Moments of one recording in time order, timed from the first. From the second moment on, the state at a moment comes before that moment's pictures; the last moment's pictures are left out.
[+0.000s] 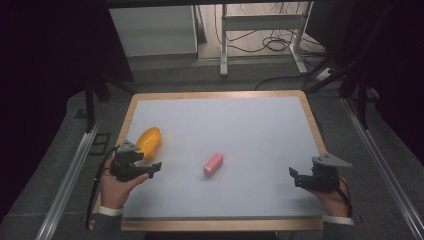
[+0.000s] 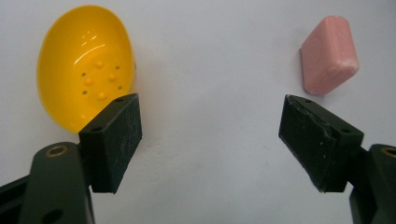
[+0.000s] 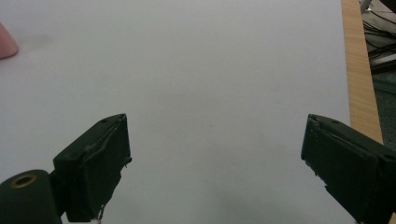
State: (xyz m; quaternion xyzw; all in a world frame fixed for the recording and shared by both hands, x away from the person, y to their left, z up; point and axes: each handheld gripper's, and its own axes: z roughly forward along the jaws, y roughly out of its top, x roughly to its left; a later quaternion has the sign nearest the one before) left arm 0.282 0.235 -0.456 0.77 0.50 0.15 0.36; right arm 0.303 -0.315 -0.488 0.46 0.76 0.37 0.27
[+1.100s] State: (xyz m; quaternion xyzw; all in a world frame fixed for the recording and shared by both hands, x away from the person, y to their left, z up) left arm 0.298 0.182 -0.442 0.82 0.45 0.15 0.33; right arm 0.304 -0.313 -0.491 0.46 0.77 0.35 0.27
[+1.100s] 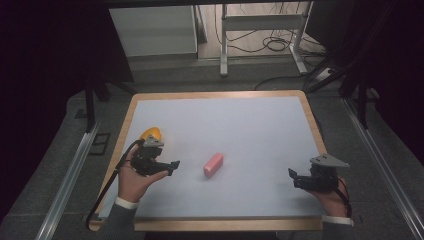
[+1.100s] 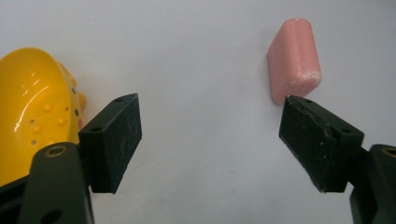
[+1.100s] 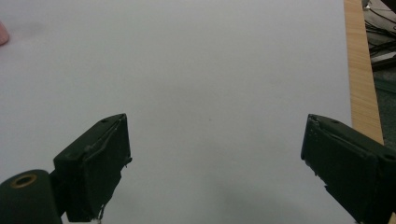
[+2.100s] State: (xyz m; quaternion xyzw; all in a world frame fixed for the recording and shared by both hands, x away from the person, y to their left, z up) left arm 0.317 0.132 -0.437 0.84 0.42 0.13 0.31; right arm 0.305 -0.313 -0.493 0.46 0.77 0.35 0.28
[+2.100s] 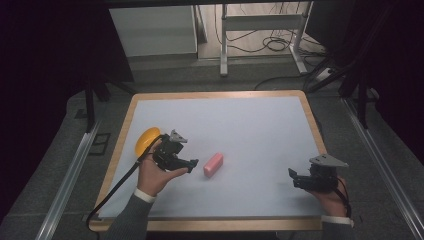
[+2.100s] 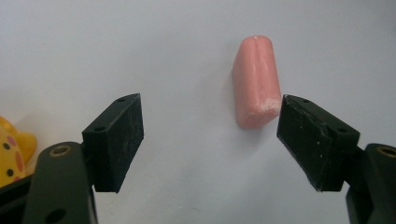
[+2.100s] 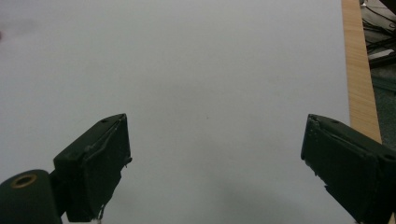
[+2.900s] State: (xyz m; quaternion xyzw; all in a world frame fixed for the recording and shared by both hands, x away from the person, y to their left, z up) left arm 0.326 0.082 -0.446 0.87 0.40 0.11 0.28; right arm 0.307 -0.313 -0.496 0.47 0.77 0.34 0.28
